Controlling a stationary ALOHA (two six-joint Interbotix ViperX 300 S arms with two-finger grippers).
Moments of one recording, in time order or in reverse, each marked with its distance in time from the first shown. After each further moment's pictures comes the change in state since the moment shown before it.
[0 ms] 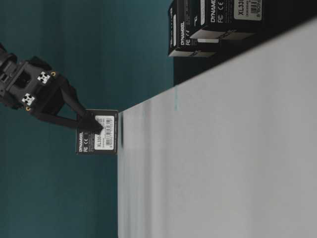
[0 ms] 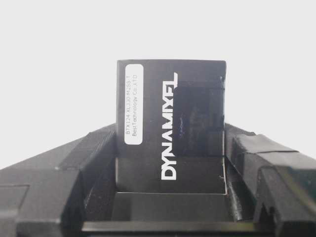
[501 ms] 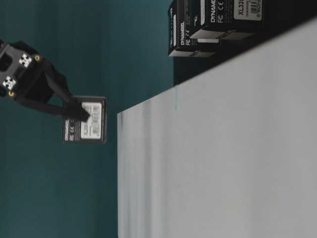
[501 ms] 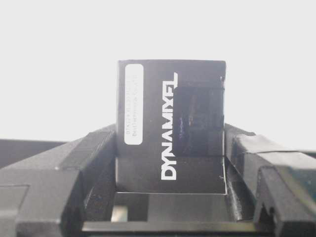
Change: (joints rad) left arm 0.000 0.000 0.002 0.002 0.000 0.000; right arm -0.006 -0.055 0.021 0.035 0.041 -0.002
